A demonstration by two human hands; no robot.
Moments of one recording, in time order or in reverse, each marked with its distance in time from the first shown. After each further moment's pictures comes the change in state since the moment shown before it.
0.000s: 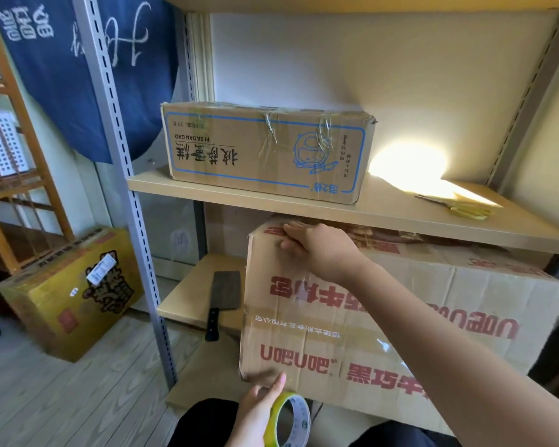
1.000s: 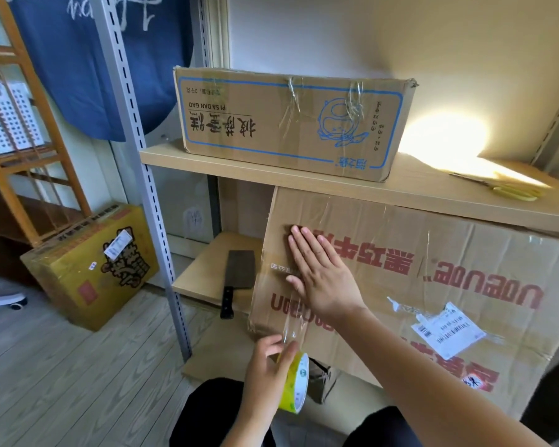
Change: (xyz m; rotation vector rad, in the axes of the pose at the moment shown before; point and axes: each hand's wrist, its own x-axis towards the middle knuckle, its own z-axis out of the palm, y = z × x) left_hand 0.014 0.001 -0.004 0.203 0.123 0.390; right_hand -0.030 -0.002 0.136 -0.406 0.114 -0.050
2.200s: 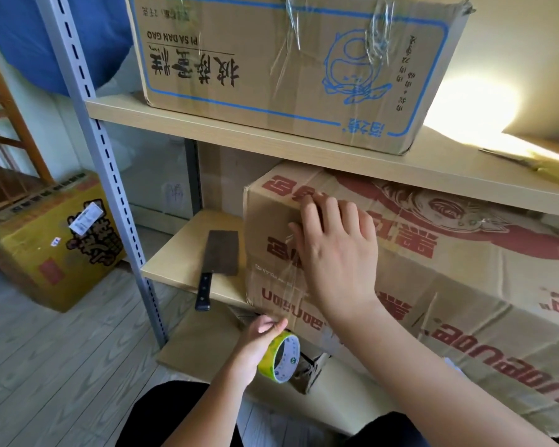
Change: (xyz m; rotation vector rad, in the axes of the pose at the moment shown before) left_hand 0.115 -0.046 0.034 -0.103 -0.270 -0.185; right_hand 0.017 0.002 -0.046 -0.082 0.417 0.309
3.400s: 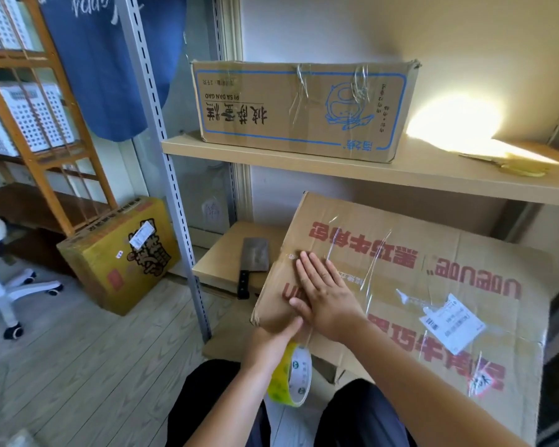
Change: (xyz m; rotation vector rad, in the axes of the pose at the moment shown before) left_hand -0.160 0.066 -0.010 0.131 0.294 -0.067; right_hand -0.099 -0.018 0.023 0.347 -0.742 -0.232
